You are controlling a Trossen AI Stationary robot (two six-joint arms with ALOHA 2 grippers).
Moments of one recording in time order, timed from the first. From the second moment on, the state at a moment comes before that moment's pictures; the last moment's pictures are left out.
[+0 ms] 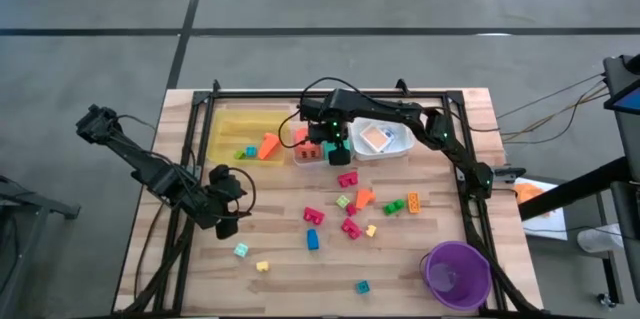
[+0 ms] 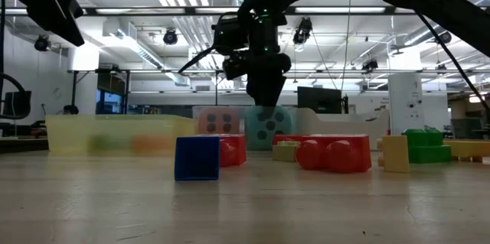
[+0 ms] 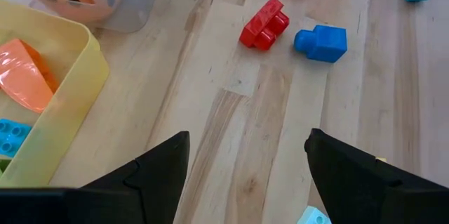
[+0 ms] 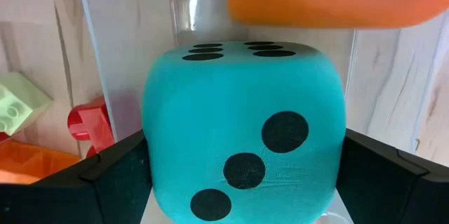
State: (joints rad) left arm -0.61 0.99 0.80 -0.86 -0.44 -0.80; right arm -0.30 2.34 2.12 -1.34 -0.08 -0.35
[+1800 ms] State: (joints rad) left arm -0.61 0.99 0.80 -0.86 -0.44 -0.79; right arm -0.30 2.34 2.12 -1.33 -0.16 -0.16
